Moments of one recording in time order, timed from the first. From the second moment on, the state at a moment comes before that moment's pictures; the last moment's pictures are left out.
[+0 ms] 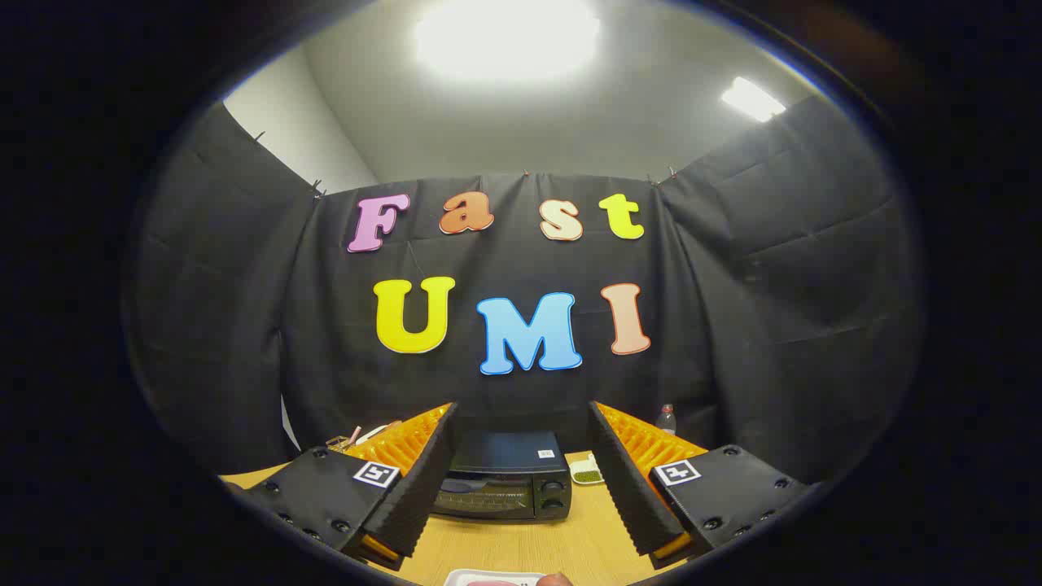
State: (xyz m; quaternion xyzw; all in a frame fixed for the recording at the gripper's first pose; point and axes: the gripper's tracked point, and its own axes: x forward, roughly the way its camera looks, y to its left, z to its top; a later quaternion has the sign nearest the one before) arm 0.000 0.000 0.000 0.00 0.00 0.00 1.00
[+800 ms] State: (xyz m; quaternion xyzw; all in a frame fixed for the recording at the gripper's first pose) arm 0.019 0.031 -0.032 0.02 0.03 0.00 1.00
